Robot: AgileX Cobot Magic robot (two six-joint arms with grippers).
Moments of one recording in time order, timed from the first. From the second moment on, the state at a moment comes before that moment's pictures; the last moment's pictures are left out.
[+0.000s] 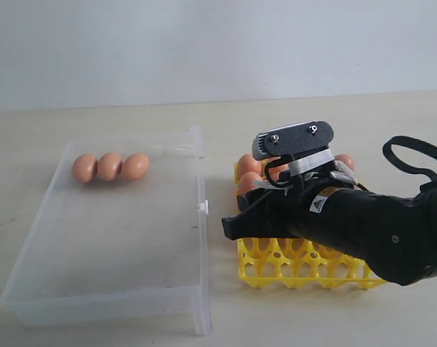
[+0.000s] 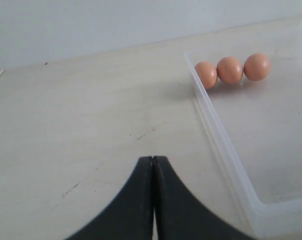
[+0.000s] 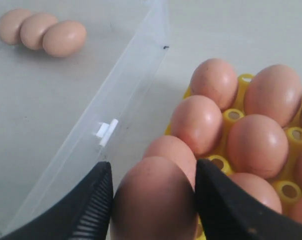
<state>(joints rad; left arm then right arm) -0.05 0.01 0.00 0.10 0.38 0.03 0.71 1.65 -0.60 0.48 -0.37 -0.22</state>
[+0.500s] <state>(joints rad) -0.05 0.01 0.00 0.10 0.38 0.03 0.74 1.71 -0.60 0.42 -0.39 -0.19</state>
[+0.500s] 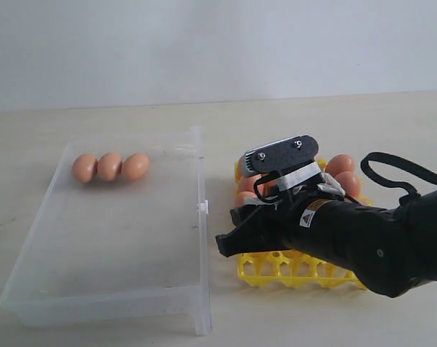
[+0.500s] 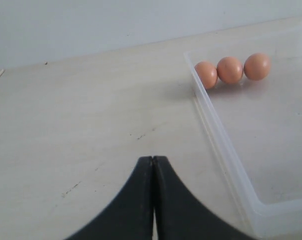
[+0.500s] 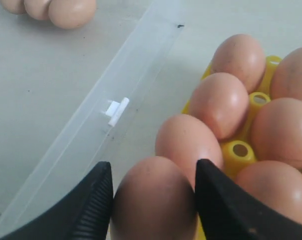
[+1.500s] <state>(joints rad) -0.05 0.01 0.00 0.10 0.38 0.03 0.77 1.71 -0.54 0.43 -0.42 -0.19</state>
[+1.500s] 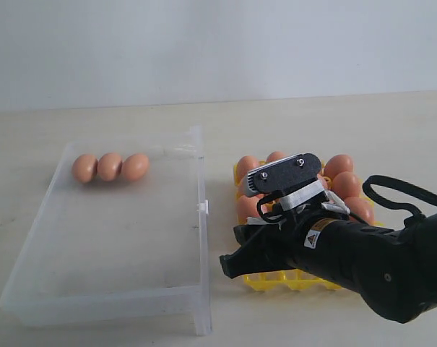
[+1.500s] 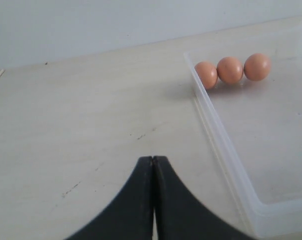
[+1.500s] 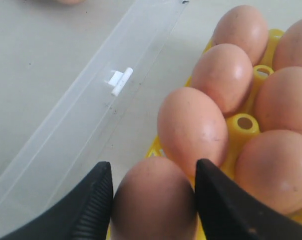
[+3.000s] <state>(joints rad) -0.05 0.01 0.00 0.10 0.38 0.03 0.77 1.60 -0.54 0.44 -0.47 -0.18</state>
